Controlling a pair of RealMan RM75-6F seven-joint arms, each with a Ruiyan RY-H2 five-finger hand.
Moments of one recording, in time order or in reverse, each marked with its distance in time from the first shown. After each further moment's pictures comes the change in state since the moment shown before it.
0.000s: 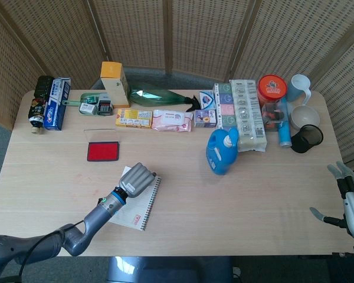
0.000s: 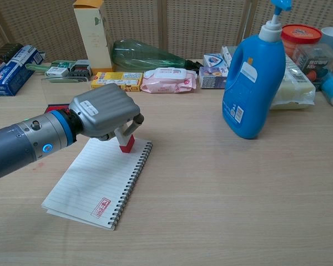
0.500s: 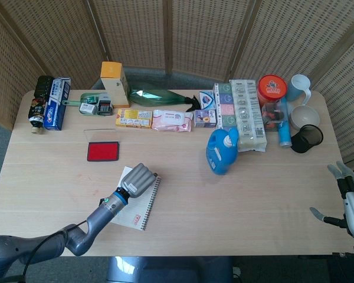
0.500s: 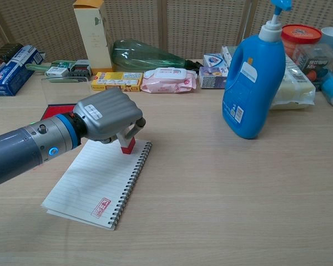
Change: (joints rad) left arm -0.004 -0.029 -0.002 0.030 -0.020 -0.018 0.014; right arm -0.001 0.002 -0.001 -0.003 -0.003 0.002 0.003
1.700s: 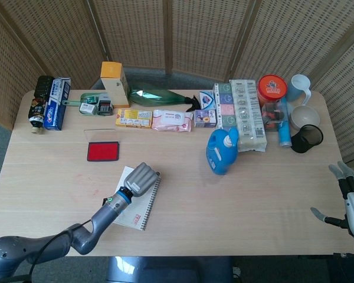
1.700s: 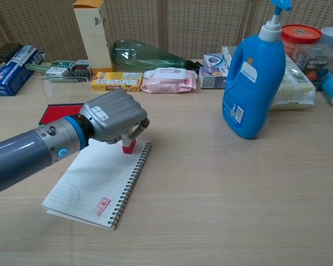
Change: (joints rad) left arm -0.003 -0.049 -0.007 0.056 -0.025 -0.012 -0.002; right arm -0.003 0.006 -0.001 -0.001 -0.002 0.003 0.012
